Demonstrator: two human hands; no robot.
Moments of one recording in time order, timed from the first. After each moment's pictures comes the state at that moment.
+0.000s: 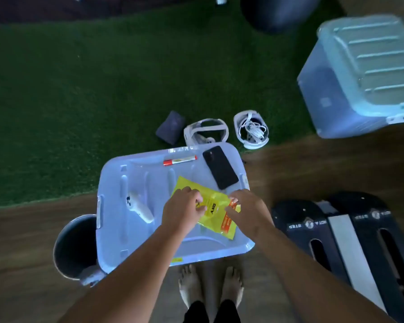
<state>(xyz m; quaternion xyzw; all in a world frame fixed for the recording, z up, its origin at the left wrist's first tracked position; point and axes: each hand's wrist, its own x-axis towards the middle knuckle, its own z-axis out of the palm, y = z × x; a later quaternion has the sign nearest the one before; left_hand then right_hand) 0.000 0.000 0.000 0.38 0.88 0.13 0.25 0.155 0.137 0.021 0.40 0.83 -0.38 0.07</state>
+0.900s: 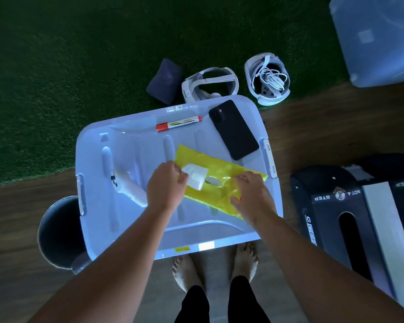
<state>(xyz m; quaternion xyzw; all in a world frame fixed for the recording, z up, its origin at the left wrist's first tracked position) -0.051 -0.019 -0.131 0.23 0.93 0.17 0.24 0.138 0.115 -0.138 0.38 0.87 -0.28 0.17</state>
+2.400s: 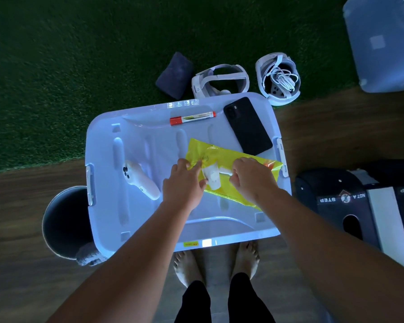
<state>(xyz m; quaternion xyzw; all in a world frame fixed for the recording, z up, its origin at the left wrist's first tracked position) -0.044 -0.026 -0.128 0.34 0.90 0.02 0.29 0.080 0.125 -0.121 0.29 0.92 -0.21 0.18</state>
